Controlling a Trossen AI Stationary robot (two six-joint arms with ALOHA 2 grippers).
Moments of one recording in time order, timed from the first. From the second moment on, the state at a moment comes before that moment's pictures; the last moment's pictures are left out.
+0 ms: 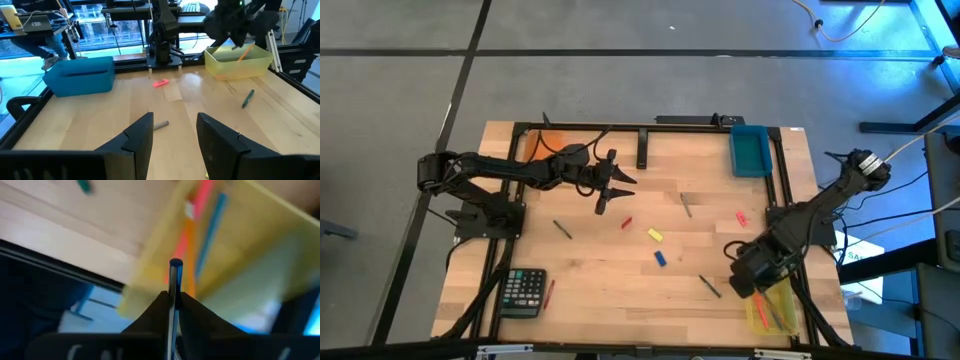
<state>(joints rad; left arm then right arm) 0.30 1.37 0.64 0.49 0.37 0.14 0.67 1.29 0.84 -0.89 -0.47 1.83</state>
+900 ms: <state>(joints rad) 0.30 1.37 0.64 0.54 0.37 0.17 0.67 1.29 0.75 -0.74 -0.39 1.76</state>
